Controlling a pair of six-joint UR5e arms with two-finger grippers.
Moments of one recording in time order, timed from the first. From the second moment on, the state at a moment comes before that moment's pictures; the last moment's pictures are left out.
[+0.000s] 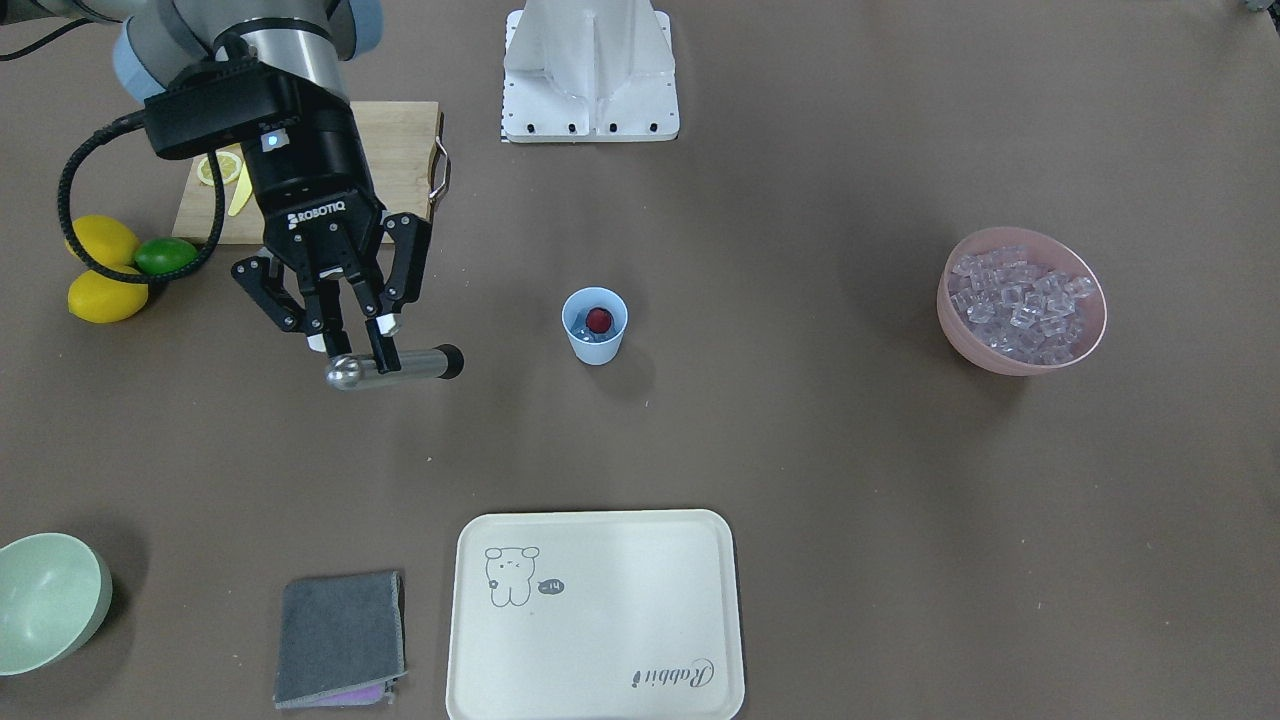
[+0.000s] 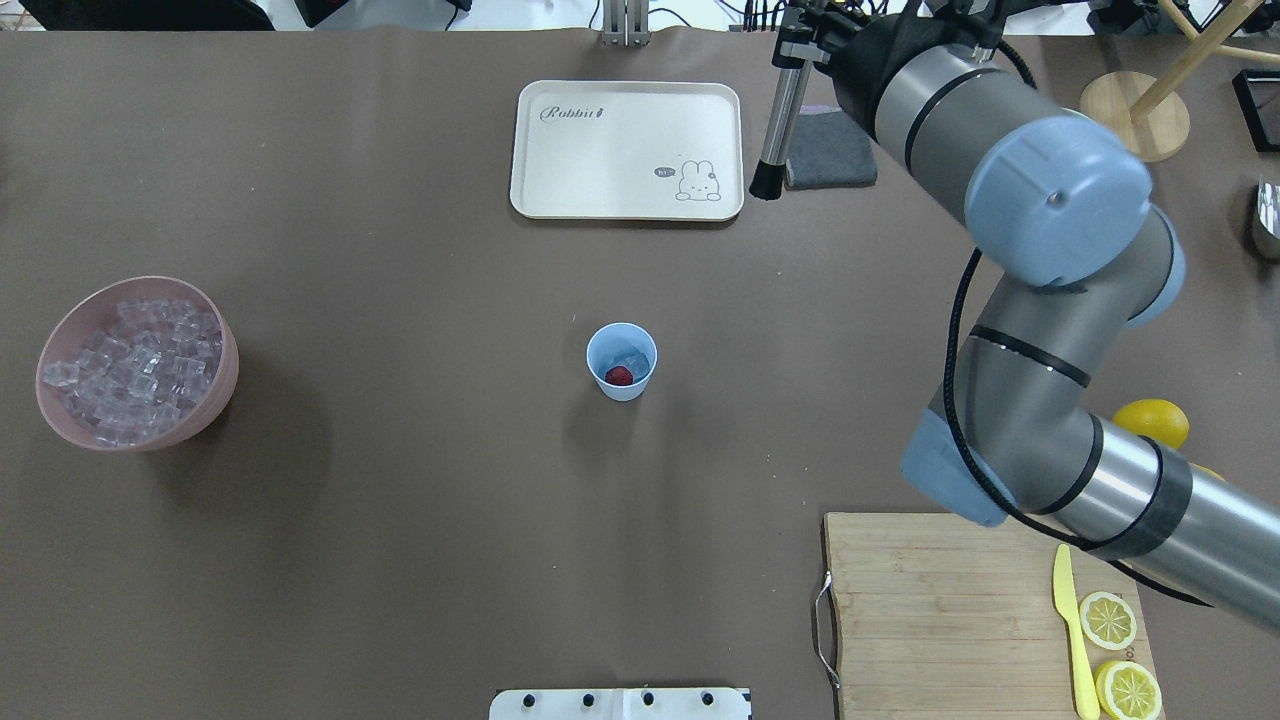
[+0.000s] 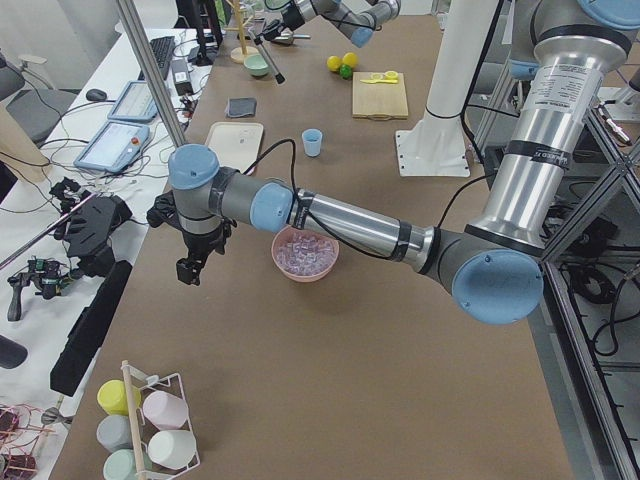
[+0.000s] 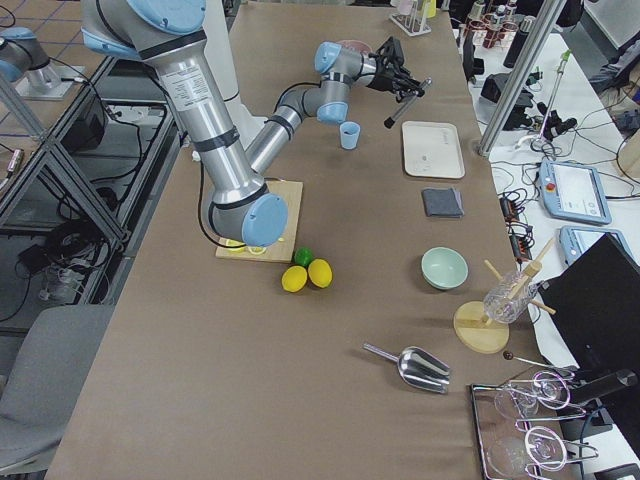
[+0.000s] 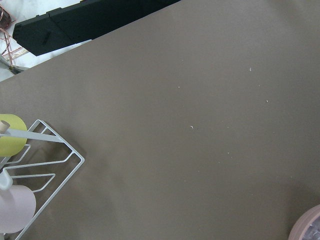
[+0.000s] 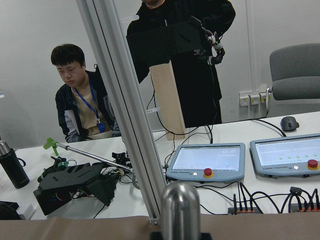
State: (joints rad) left arm -1.55 -1.86 -1.57 -1.57 -2.32 0.18; right arm 0.66 -1.06 1.88 -0.94 1.09 1.04
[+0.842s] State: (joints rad) left arm -1.55 -1.84 -1.56 -1.57 -2.32 0.18; right arm 0.41 -1.05 1.84 -0.85 0.61 1.03
